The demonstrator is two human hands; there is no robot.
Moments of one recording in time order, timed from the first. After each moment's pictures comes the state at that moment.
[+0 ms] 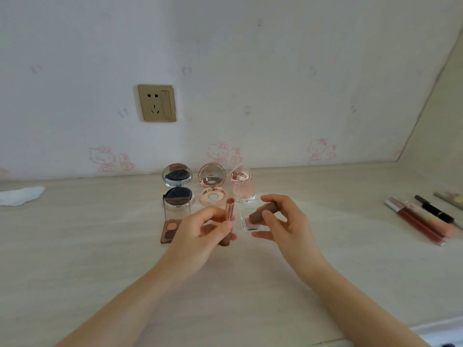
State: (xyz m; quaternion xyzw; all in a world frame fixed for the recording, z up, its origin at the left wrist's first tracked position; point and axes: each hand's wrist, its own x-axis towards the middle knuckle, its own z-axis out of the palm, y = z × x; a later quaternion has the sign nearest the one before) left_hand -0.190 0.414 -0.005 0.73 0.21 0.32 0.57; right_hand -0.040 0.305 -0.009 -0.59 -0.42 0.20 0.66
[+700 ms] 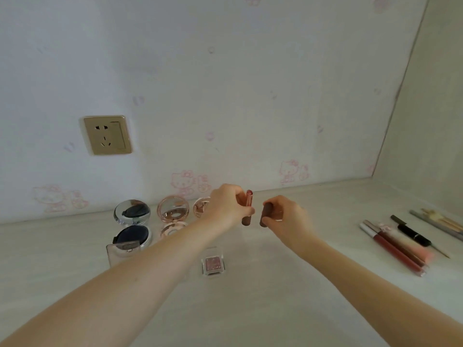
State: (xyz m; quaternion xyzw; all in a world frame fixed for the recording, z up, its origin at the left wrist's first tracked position) left_hand 0.001 0.447 0.040 0.87 0.29 0.24 0.33; right_hand 0.100 0.328 0.006 -0.78 -0.39 0.06 0.48
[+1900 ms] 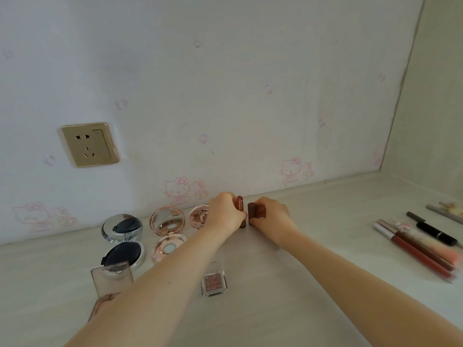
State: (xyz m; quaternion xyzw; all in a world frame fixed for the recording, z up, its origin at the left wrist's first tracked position) left_hand 0.044 0.484 0.010 0.86 0.36 0.23 0.27; right_hand 0.143 0.401 -0.028 -0.82 -0.37 0.09 0.42
